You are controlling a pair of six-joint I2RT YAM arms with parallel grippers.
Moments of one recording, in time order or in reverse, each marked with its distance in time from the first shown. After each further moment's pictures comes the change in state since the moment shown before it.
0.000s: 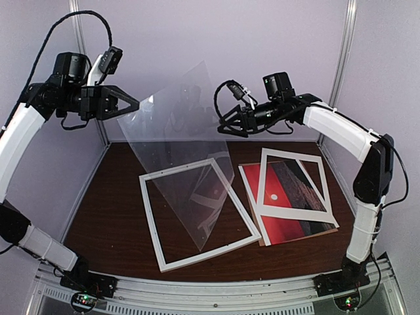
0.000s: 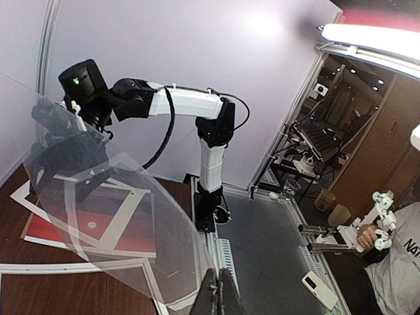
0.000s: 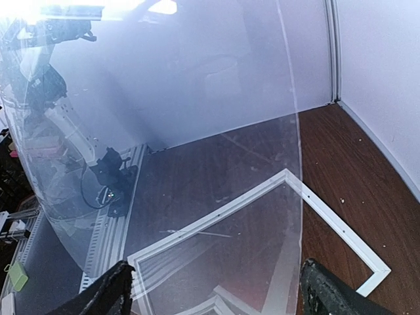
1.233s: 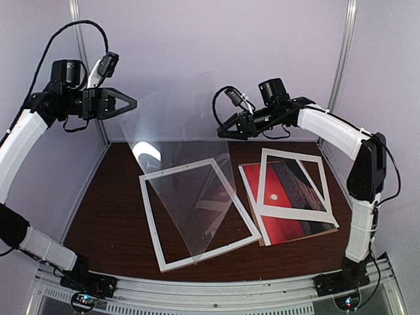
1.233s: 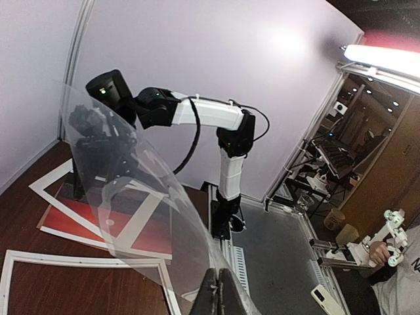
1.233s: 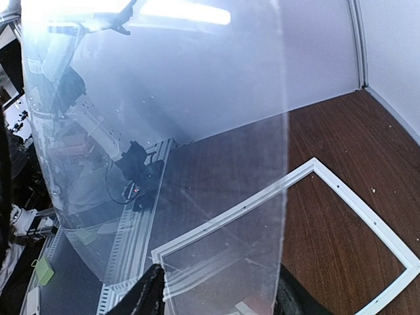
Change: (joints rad) left arm 0.098 -0.029 -0.143 0.227 0.027 -0.147; right arm -0.003 0.068 0.023 -0.041 -0.118 -0.003
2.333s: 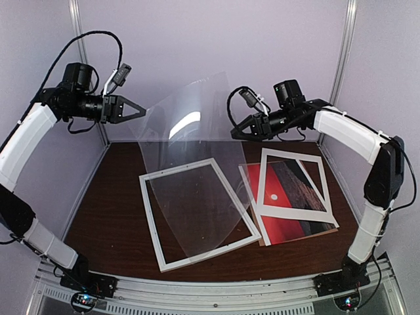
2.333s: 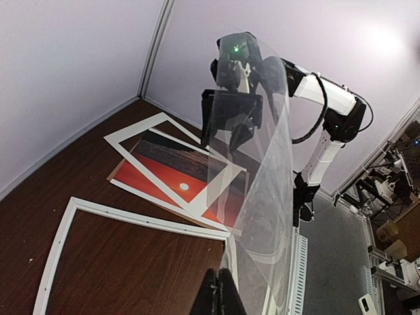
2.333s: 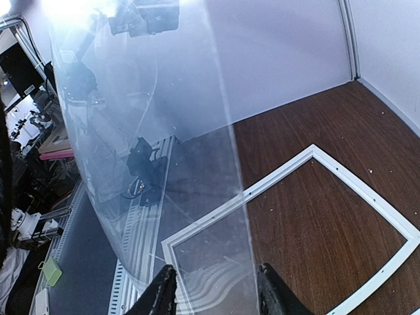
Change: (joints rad) left arm 0.016 0.096 0.059 -0.181 -0.332 0.156; right arm -0.050 -0.166 -0.190 -0.003 -0.008 -0.004
